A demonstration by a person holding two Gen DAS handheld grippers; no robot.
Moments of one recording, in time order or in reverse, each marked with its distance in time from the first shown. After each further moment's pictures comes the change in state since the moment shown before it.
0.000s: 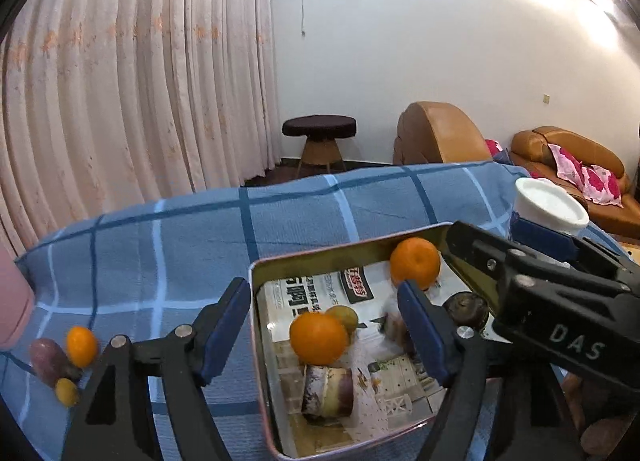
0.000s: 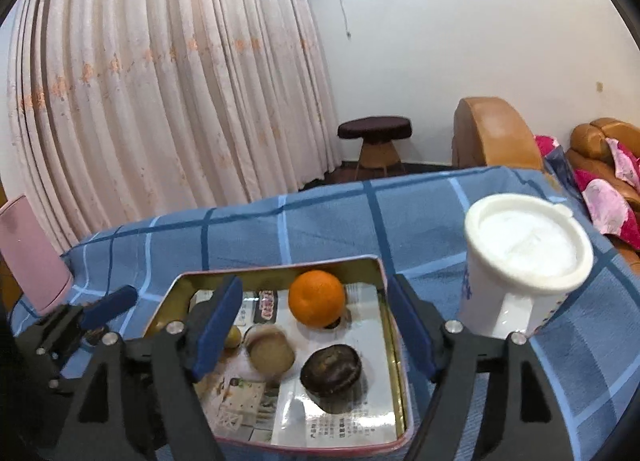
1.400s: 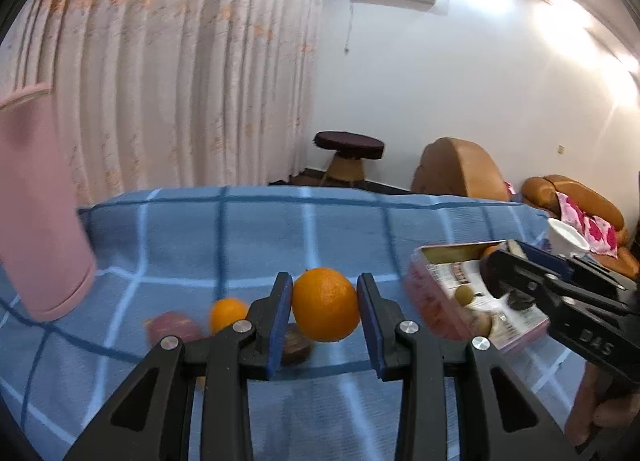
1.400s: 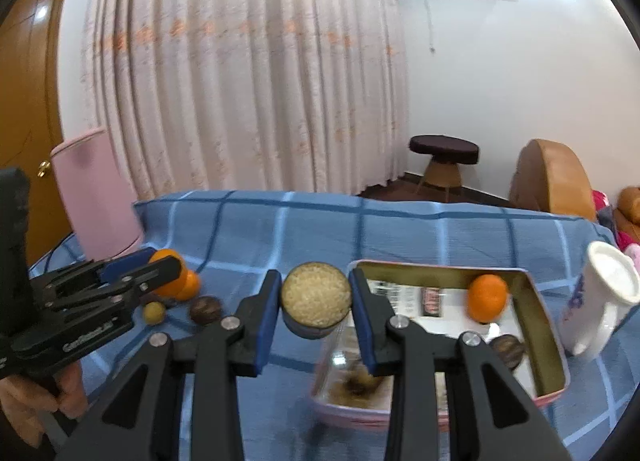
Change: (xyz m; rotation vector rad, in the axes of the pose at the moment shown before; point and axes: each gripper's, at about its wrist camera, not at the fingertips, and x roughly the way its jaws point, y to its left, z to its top) left arm -0.061 0.151 -0.025 -0.145 -0.058 -0.029; right arm -0.015 0.140 -0.018 -0.202 0.012 0.160
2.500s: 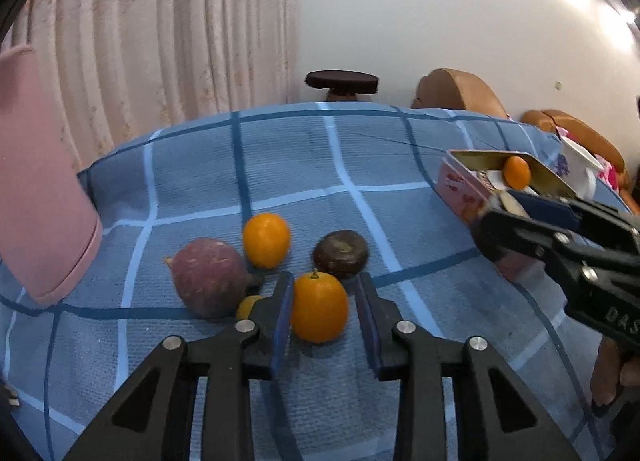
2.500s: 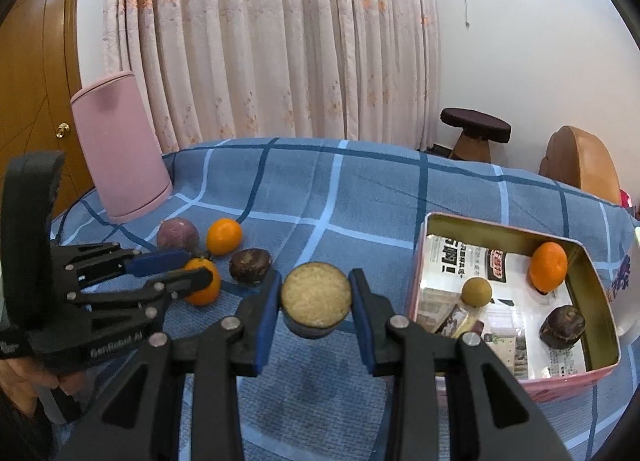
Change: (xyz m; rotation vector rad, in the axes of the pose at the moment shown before) left arm 0.011 0.042 -0.038 0.104 0.236 0.001; right arm 0.032 0.053 -0.025 -0.062 0.133 0.098
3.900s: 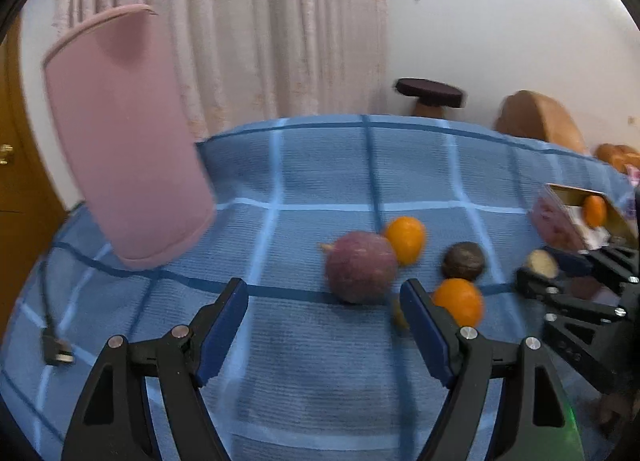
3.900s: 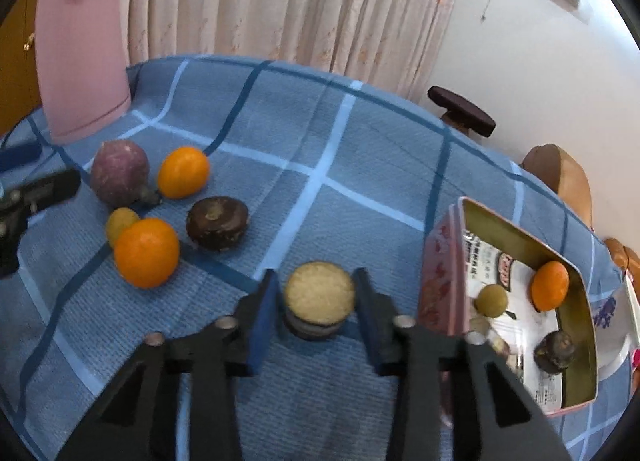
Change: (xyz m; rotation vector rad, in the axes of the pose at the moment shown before) left arm -0.026 0.055 -0.008 -0.165 -0.012 0.247; right arm 0.068 0.031 -0.002 -0.167 0.213 -0.175
